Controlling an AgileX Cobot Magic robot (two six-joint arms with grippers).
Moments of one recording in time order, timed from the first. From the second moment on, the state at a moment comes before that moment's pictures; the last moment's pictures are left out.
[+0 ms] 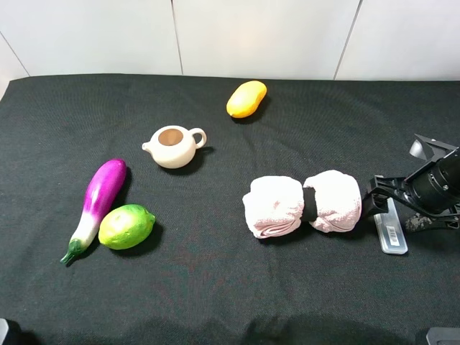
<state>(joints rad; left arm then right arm) -0.01 0.00 -0.49 0.08 1.06 -0.02 -0.09 1.69 -0.53 0.47 0.52 -0.32</state>
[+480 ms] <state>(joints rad) -0.01 0.00 -0.49 0.08 1.06 -0.02 -0.09 1.69 -0.53 0.47 0.52 -0.30</state>
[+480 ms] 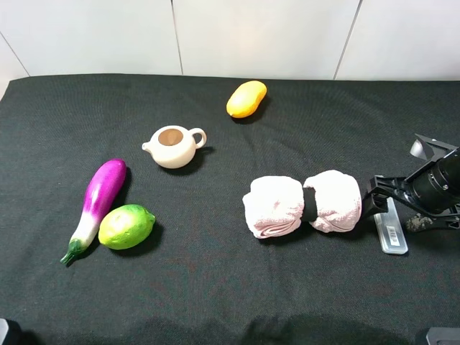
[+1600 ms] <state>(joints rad) -0.01 0.00 -0.49 0.08 1.06 -0.02 -0.10 0.97 -0.71 0.00 1.00 -0.04</state>
